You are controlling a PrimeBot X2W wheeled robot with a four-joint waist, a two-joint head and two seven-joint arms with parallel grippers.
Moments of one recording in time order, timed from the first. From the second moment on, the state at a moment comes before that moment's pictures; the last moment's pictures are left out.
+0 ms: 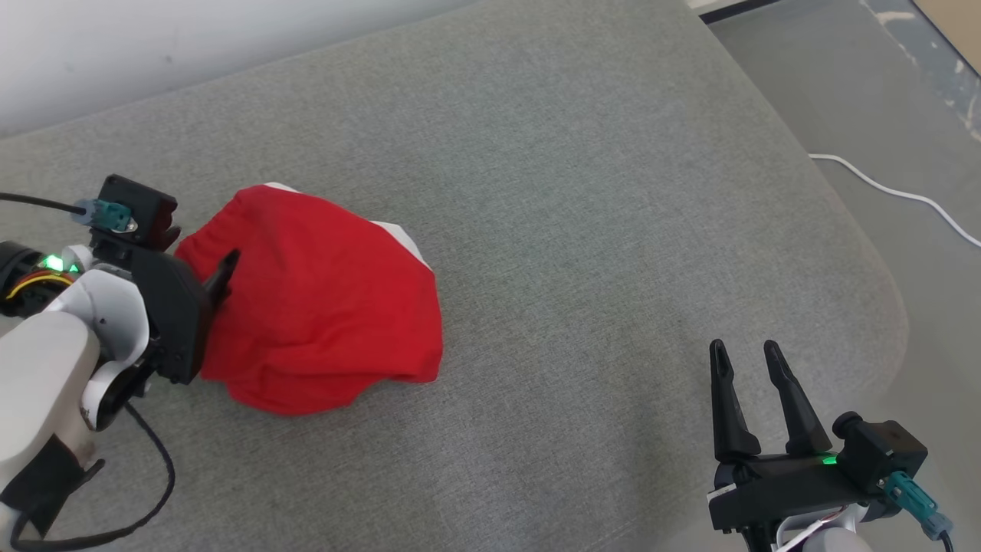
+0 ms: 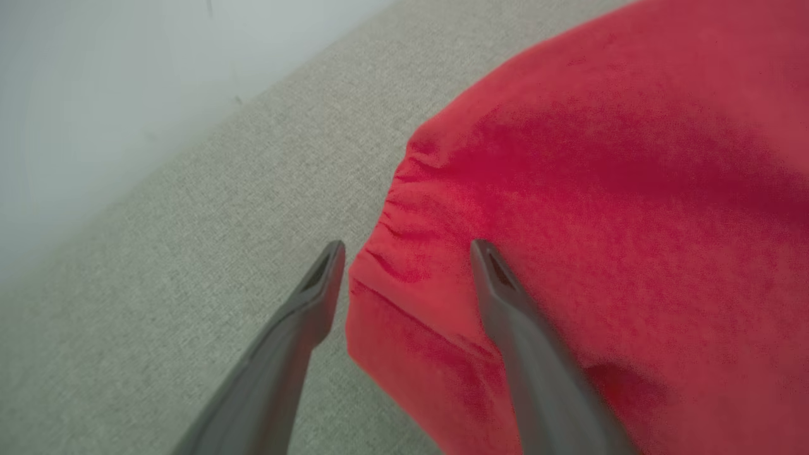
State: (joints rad) left arm -0.89 0.63 -0.77 0.53 -0.73 -0.13 0.30; right arm -0.14 -0.05 0.08 0.23 0.35 0.13 -0.26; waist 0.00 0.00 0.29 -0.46
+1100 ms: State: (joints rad) left arm -0.77 0.58 -0.80 0.39 -0.85 0.05 -0.24; right arm -0.09 -0.05 -0.02 0.19 0.25 0.13 -0.26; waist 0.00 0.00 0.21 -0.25
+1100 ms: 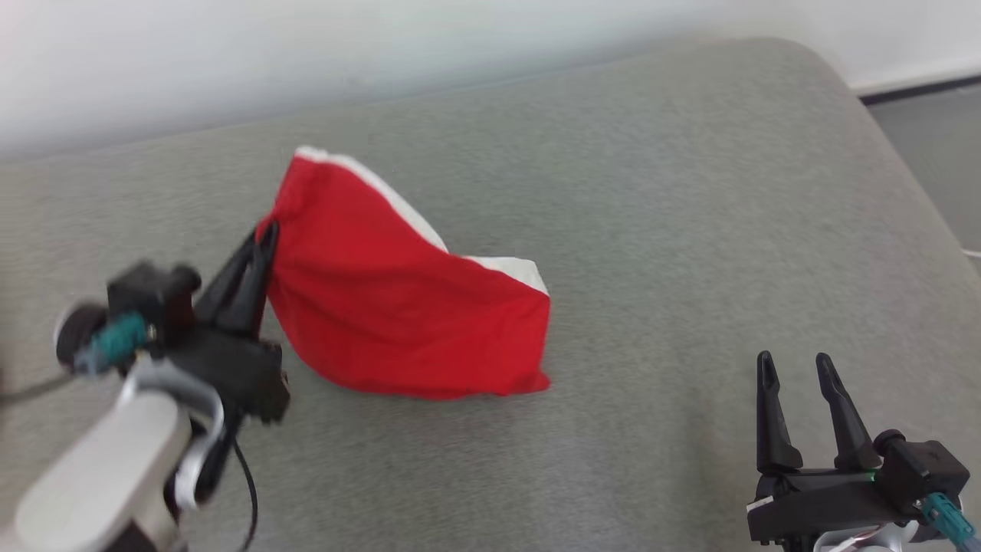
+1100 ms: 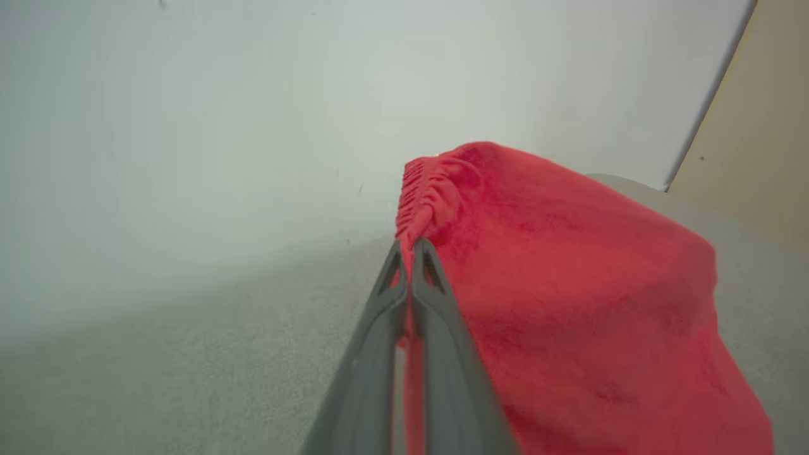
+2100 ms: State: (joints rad) left arm -0.20 0.32 -0.26 0.25 -0.58 -0.02 -0.26; right arm -0.06 -0.05 -0.04 0.19 0.19 0.13 -0.26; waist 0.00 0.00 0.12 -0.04
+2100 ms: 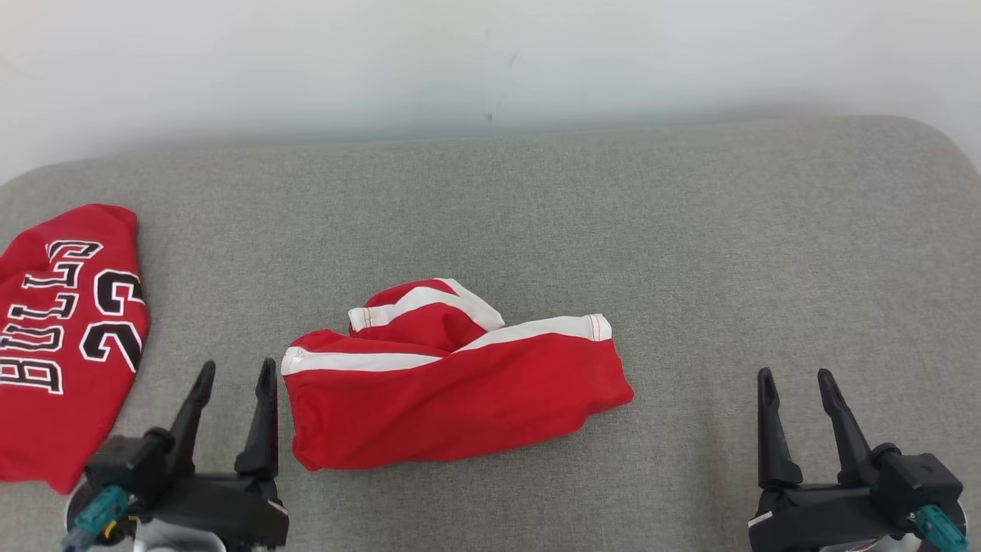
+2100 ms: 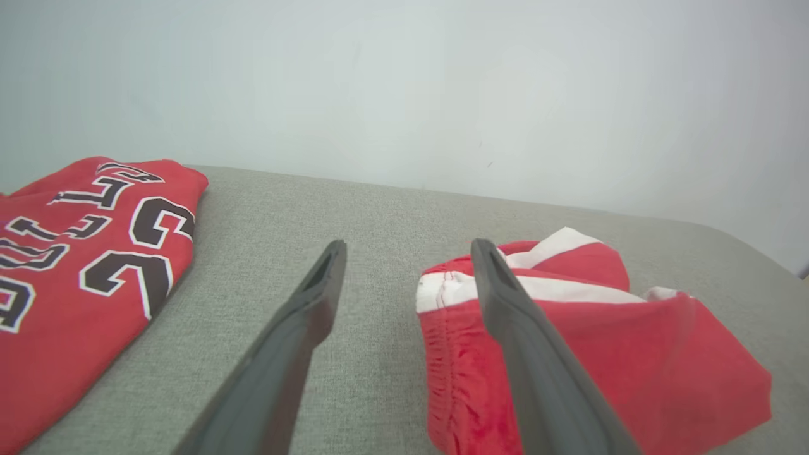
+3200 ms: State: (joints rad) left arm -0.29 0.34 -0.32 0.33 -0.65 -0.07 -0.01; right arm -0.05 -0.05 -0.03 0.20 0.19 0.13 -0.26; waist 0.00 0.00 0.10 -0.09
